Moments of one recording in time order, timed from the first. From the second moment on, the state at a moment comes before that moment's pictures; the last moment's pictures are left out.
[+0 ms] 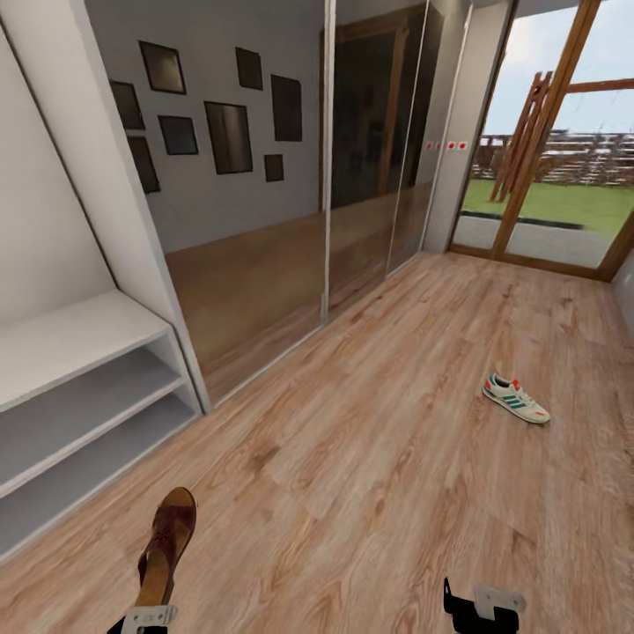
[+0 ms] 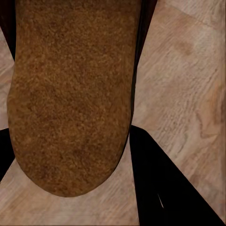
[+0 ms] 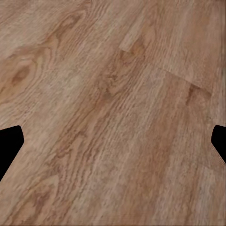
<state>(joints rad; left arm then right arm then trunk) -0.26 0.13 0.23 -0.29 -0.09 -0.44 -0.17 -0.39 -0.06 -0.05 -0.11 0.00 -0.59 -0.22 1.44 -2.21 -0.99</state>
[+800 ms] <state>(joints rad) -0.26 0.13 0.23 -0.29 -0.09 -0.44 -0.17 -0.39 -0.06 -0.05 -0.11 0.00 -0.59 -0.22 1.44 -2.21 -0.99</state>
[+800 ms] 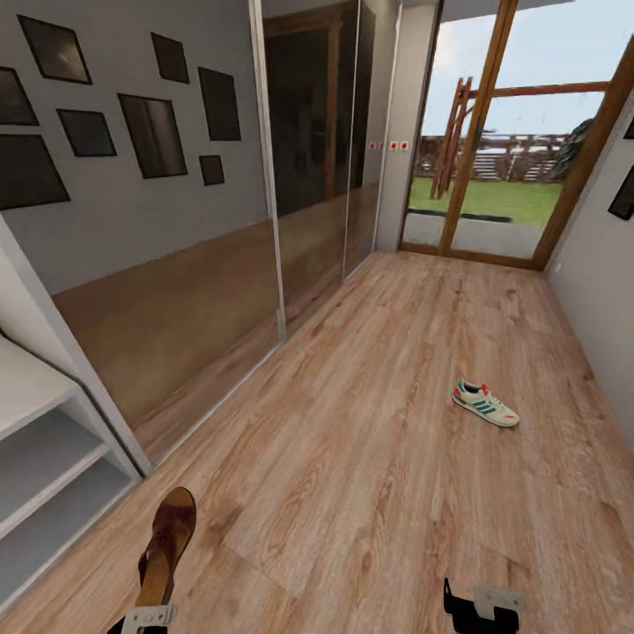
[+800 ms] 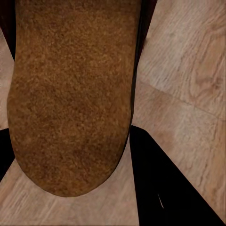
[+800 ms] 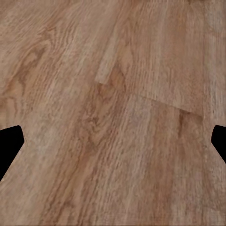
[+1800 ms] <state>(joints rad) -0.26 0.12 0.23 -0.29 -0.09 -0.44 -0.17 -0.39 -0.06 -0.05 -0.11 0.00 -0.59 -0.22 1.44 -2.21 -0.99</state>
